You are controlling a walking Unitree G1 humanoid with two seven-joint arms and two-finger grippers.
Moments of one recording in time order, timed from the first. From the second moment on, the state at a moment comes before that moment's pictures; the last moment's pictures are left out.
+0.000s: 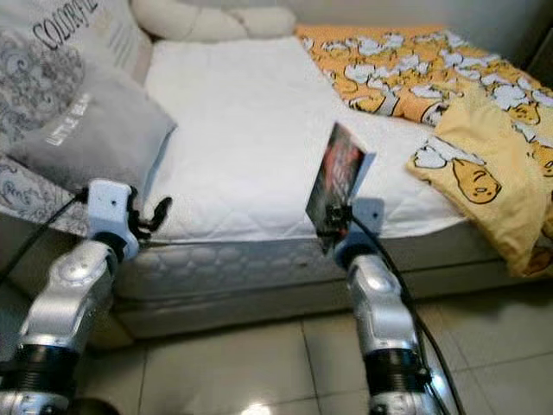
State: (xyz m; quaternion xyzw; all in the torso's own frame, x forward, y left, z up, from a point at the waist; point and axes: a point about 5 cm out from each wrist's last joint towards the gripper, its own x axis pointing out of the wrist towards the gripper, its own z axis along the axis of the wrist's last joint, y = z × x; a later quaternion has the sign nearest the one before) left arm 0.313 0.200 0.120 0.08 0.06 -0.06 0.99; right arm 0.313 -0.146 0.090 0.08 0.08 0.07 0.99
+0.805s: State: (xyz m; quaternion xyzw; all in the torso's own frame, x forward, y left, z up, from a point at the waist) left arm 0.313 0.194 0.117 0.07 0.06 -0.07 0.99; right arm 0.312 -0.146 0.086 0.05 0.09 0.09 0.99
